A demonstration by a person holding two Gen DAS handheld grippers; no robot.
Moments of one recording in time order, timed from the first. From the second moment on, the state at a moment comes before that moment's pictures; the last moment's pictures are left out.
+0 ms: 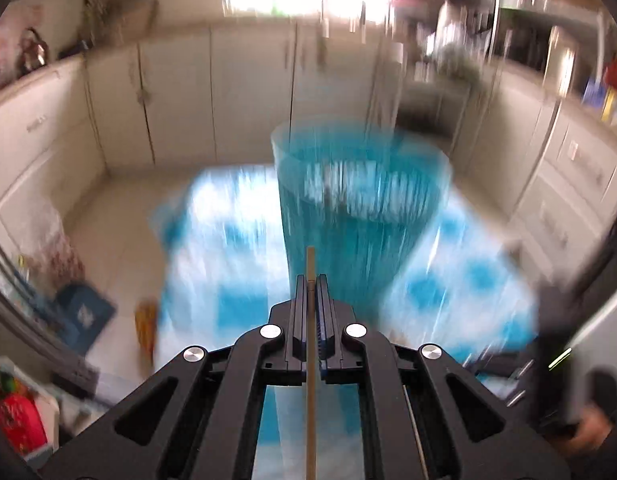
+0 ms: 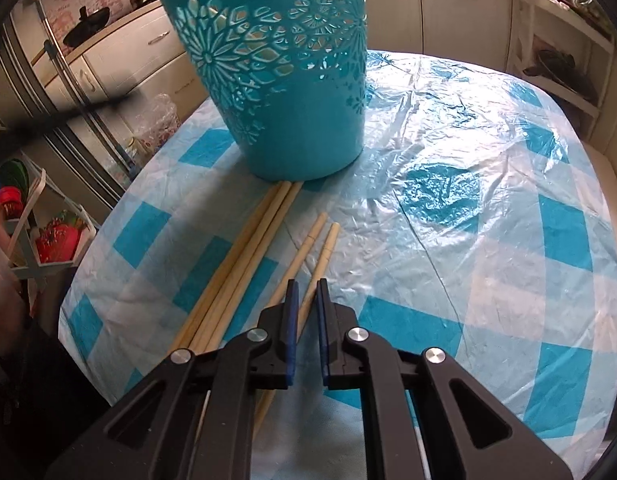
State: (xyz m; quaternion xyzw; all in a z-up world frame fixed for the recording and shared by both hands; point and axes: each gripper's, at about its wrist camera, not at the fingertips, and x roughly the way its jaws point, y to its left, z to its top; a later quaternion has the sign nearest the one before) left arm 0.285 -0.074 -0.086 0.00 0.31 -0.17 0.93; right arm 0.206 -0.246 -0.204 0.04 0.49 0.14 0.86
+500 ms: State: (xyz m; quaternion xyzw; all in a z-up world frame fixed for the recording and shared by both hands) left arm 0.320 -0.110 0.023 -0.12 0.00 -0.10 0.99; right arm 0.204 -0.254 -0.206 0.07 0.47 0.15 0.86
